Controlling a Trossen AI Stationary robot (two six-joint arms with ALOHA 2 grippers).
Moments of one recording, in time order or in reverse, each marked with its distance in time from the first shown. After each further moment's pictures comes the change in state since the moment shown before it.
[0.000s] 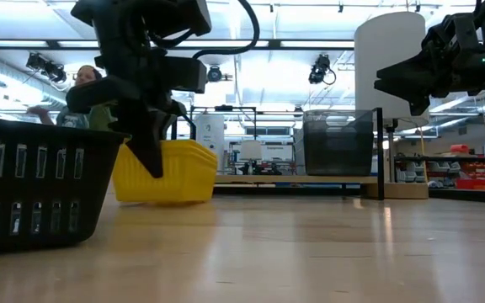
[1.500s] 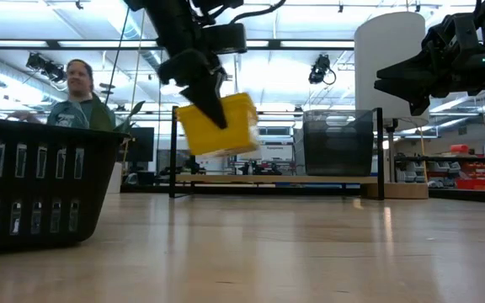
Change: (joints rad) left arm 0.180 -0.003 0.215 0.019 -0.088 0.256; right arm 0.000 0.000 0.000 0.000 0.000 0.000
